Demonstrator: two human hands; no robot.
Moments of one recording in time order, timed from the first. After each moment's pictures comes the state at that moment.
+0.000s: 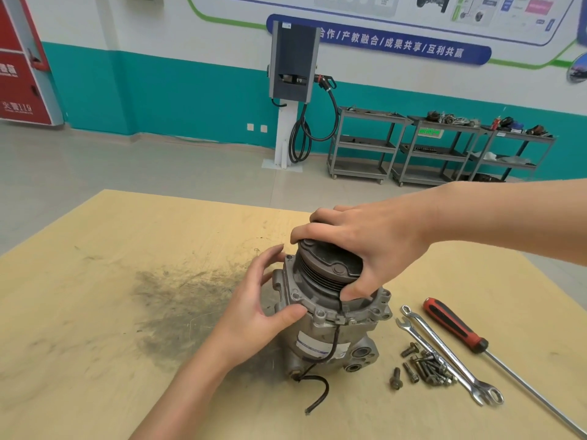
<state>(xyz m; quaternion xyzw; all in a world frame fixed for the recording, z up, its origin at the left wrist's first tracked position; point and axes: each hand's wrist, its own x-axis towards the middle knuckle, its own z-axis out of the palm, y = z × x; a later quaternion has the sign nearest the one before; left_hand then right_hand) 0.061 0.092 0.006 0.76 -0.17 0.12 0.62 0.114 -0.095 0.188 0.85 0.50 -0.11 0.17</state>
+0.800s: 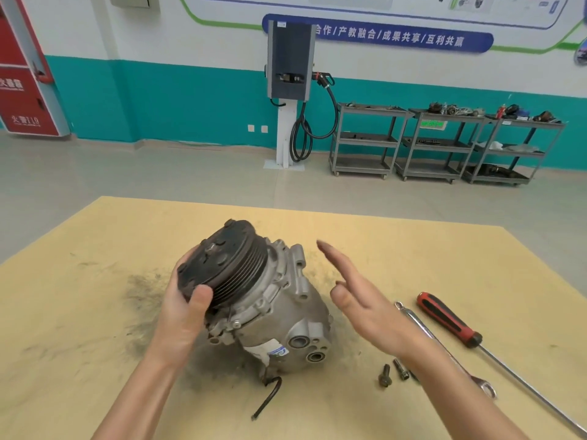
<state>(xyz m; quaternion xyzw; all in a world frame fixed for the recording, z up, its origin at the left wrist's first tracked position) 0.048 0.130 0.007 0.66 -0.04 0.18 0.73 0.068 -0.137 0.052 0.84 0.29 -0.03 -0.47</state>
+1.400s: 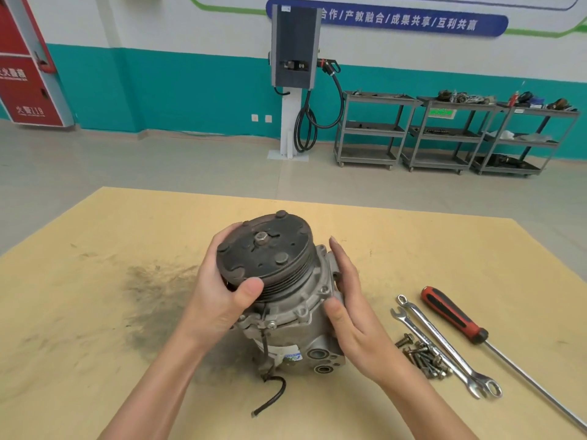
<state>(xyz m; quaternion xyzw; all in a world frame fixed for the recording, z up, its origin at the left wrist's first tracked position) 0.058 0.088 0.036 0.71 -0.11 0.17 0.67 0.055 -0.115 0.024 0.78 0.27 0.06 -0.56</state>
